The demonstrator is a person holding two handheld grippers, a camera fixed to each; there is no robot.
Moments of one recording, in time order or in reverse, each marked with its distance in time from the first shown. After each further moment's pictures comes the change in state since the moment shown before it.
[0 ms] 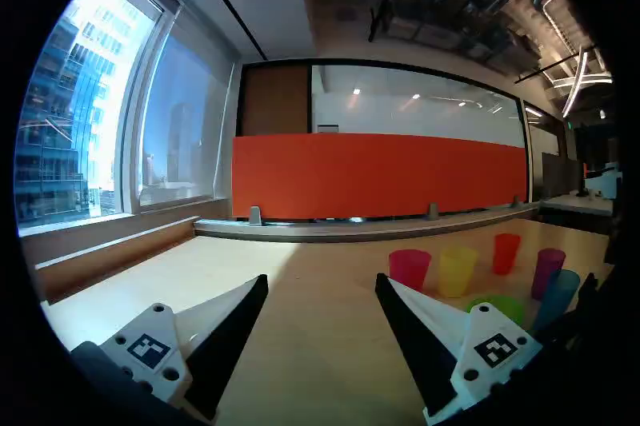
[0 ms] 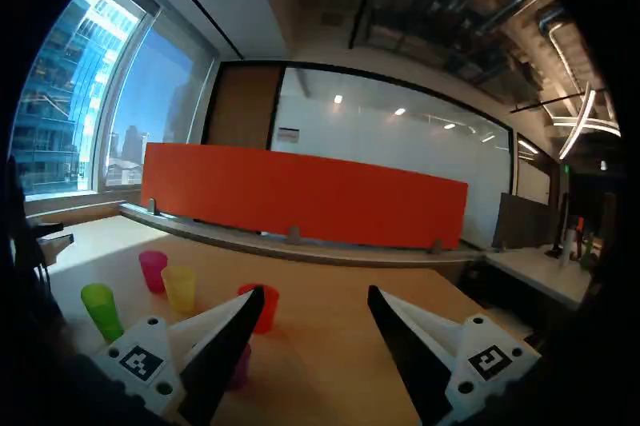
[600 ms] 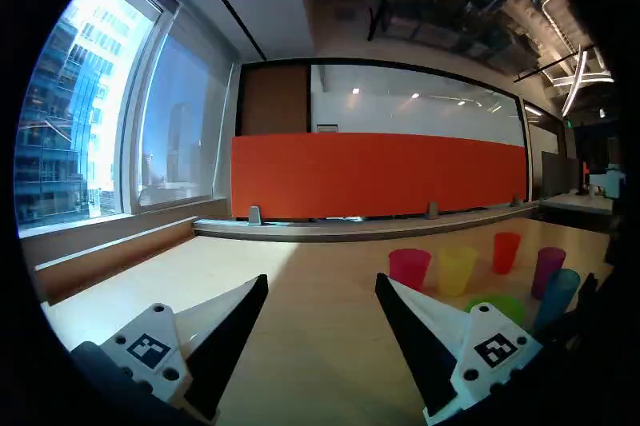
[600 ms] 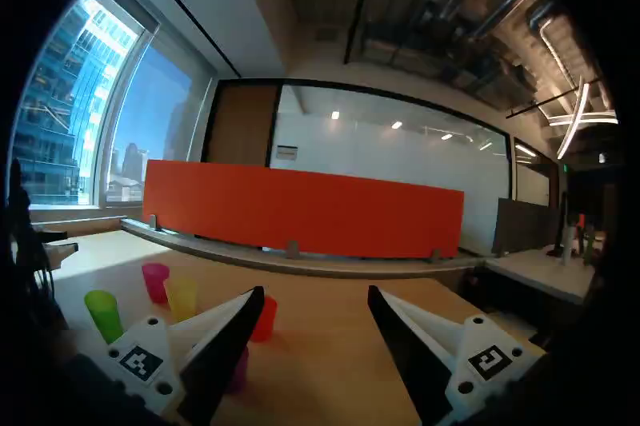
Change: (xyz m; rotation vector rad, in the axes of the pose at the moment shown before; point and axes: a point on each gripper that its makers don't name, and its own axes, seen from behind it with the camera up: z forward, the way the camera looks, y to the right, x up) left arm 0.000 0.000 0.000 -0.001 -0.002 0.003; right arm 0.005 0.010 -0.006 -0.005 0.082 0.023
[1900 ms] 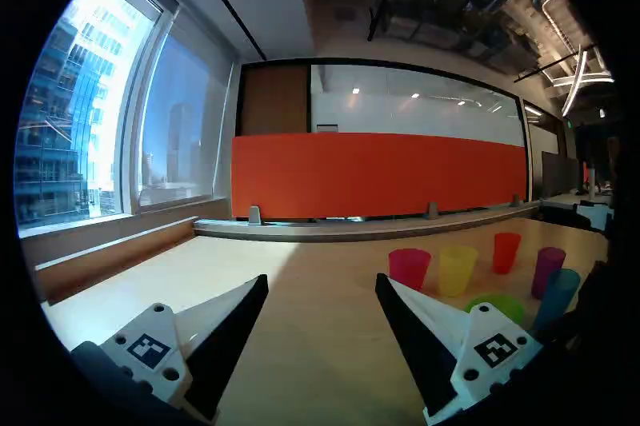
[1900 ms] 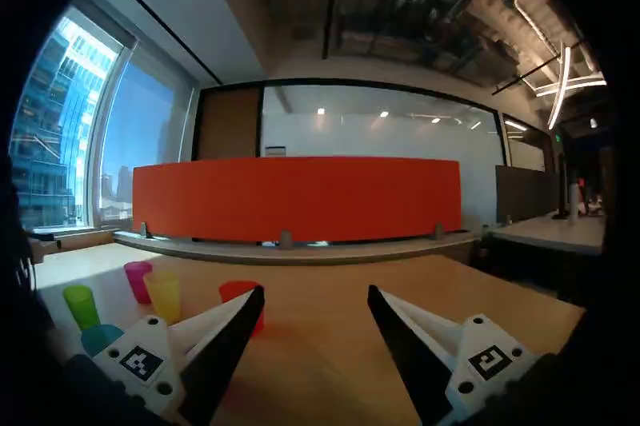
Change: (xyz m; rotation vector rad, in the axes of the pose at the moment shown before) left arm 0.000 0.000 0.000 0.000 0.000 0.000; right arm -0.067 0.019 0.040 -0.020 0.003 0.123
